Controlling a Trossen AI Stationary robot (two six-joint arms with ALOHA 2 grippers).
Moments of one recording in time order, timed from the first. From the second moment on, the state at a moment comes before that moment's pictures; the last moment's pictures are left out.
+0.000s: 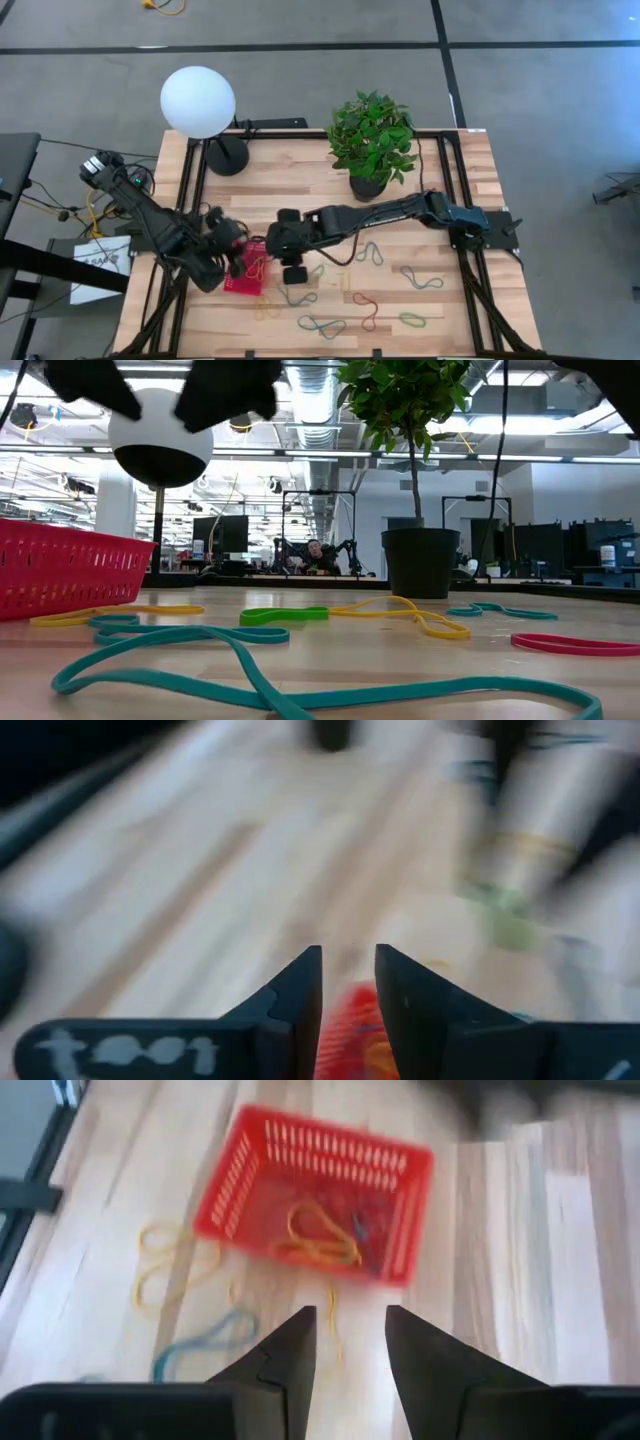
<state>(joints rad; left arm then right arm) -0.72 1.17 0.94 -0.95 -0.79 -1.05 0.22 2.31 2.28 -0.89 0.05 -0.02</state>
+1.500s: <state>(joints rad) -0.73 1.74 0.95 -0.21 -0.10 -0.68 0.43 1.33 0.75 0.12 0.09 0.03</state>
